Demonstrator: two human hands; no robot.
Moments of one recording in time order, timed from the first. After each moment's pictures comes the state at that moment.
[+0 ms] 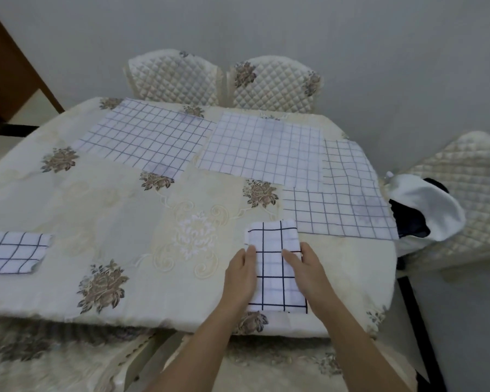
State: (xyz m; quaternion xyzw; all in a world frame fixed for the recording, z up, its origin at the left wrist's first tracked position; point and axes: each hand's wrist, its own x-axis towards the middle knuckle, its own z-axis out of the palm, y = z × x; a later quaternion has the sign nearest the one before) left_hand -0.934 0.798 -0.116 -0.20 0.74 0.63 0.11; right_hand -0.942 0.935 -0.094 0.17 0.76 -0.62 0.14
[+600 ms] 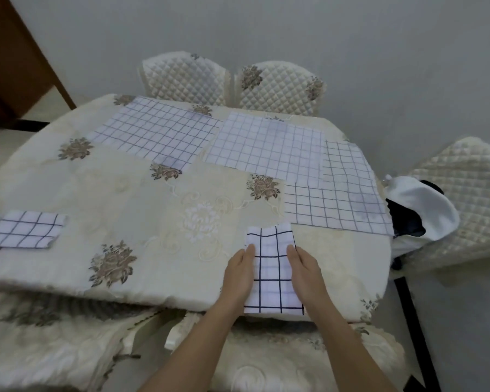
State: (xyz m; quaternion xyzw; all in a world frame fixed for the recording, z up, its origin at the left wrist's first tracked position) left_hand -0.892 0.796 -0.120 -0.22 0.69 0.67 0.12; right_hand -0.896 0.931 -0.101 0.14 0.81 -0.57 0.09
